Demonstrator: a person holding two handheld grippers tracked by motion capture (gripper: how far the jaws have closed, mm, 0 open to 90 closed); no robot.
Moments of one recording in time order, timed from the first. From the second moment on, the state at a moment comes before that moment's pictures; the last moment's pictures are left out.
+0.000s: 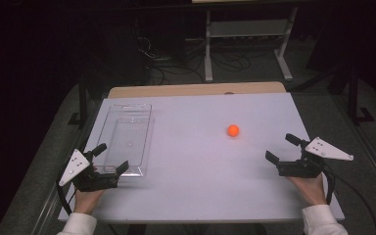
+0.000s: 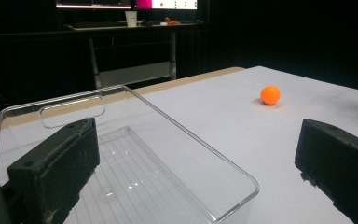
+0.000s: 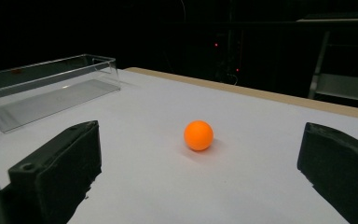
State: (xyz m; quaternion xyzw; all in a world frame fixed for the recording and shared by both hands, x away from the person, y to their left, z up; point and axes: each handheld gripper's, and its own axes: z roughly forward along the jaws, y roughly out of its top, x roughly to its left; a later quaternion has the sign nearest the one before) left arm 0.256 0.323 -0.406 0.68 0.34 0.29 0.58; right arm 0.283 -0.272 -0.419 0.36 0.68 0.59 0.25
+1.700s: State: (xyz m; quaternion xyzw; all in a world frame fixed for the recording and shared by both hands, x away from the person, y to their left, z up) left arm 0.300 0.263 -0.349 0.78 0.25 0.24 0.53; right arm 0.284 -0.268 -0.423 0.36 0.69 0.58 0.26
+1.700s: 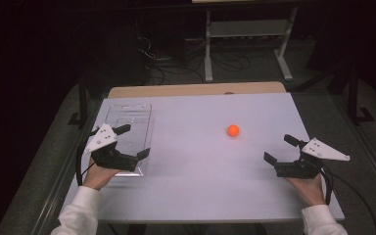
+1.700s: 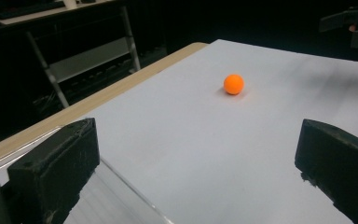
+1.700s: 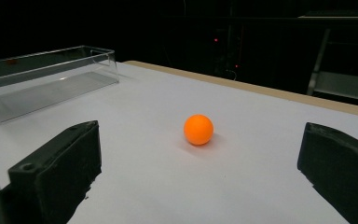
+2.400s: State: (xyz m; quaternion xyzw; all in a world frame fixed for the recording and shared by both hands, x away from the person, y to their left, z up) left arm 0.320 0.231 -0.333 0.81 0.21 0.22 0.50; right arm 0.284 -0.267 -0.423 0.36 0.69 0.58 0.25
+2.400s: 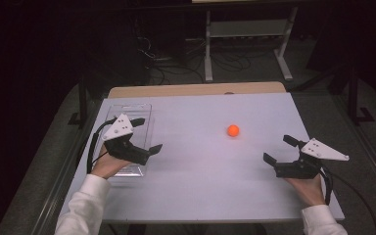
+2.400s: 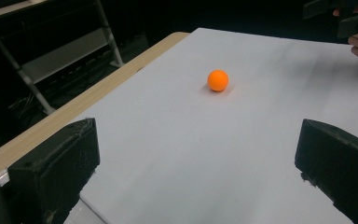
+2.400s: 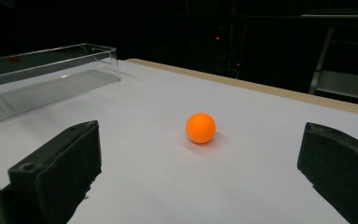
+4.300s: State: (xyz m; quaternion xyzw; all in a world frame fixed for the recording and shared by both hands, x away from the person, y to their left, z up) left arm 0.382 0.139 -0.308 0.89 0.12 0.15 0.40; right arm 0.283 -0.264 -0.424 0.35 0.70 0.57 0.25
